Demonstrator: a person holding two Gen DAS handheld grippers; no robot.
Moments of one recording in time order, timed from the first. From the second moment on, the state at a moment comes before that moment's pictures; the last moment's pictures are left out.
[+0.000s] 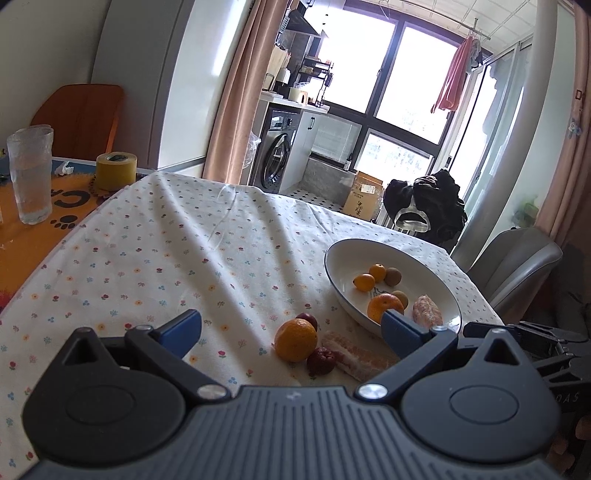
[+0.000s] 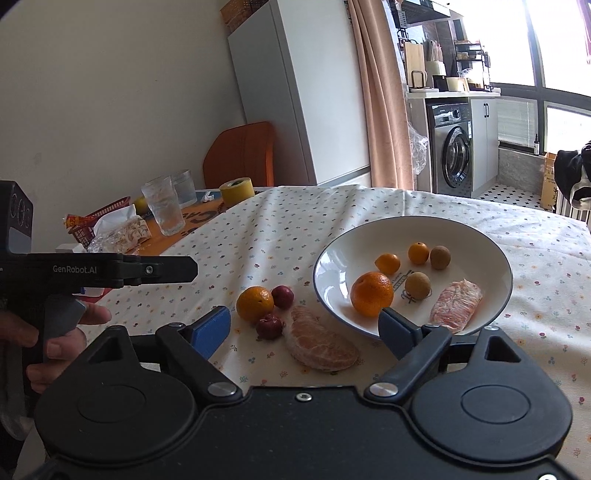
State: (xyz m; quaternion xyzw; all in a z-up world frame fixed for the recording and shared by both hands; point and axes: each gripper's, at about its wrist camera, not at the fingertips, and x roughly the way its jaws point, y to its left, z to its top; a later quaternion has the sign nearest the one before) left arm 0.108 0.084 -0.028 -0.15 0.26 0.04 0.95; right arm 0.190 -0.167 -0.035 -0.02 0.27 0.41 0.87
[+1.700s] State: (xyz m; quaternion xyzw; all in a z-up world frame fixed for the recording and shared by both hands) left arm 0.123 0.085 -0.075 -0.16 0.31 0.00 0.94; right arm 0.202 -0.130 -0.080 -0.08 0.35 0.41 0.84
